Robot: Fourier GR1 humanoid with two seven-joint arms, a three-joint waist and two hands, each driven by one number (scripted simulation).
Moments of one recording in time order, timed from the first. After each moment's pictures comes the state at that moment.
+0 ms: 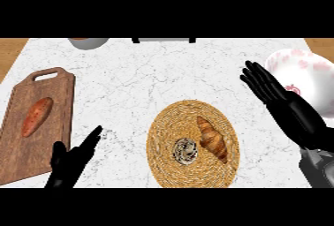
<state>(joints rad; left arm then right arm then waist) 0.09 0.43 -0.36 -1.46 0.34 0.08 0.16 -0.27 -0.56 0.30 -1.70 -0.46 0.08 -0.08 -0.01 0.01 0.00</state>
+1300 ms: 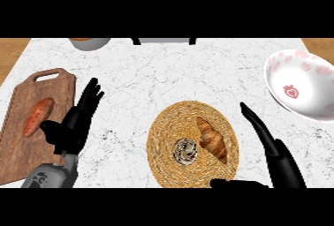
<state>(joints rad) -0.15 0.29 -0.24 -1.55 0.19 0.26 0.06 0.06 -0.42 0.46 -1.95 0.16 -0.41 -0.06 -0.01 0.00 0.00</state>
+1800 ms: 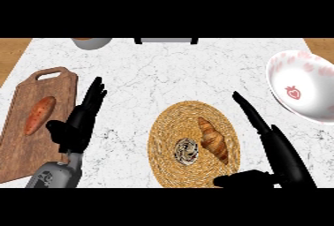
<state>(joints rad) -0.16 0.26 -0.24 -1.54 0.15 0.25 0.05 -0.09 -0.47 0.46 -1.99 0.20 -0.22 0.42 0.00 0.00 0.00</state>
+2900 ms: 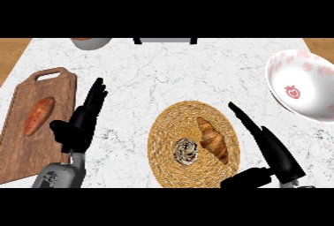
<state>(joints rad) -0.14 0.17 -0.16 -1.53 0.07 0.18 0.06 -0.01 -0.35 0.32 -1.81 0.17 0.06 0.28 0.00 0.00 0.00</state>
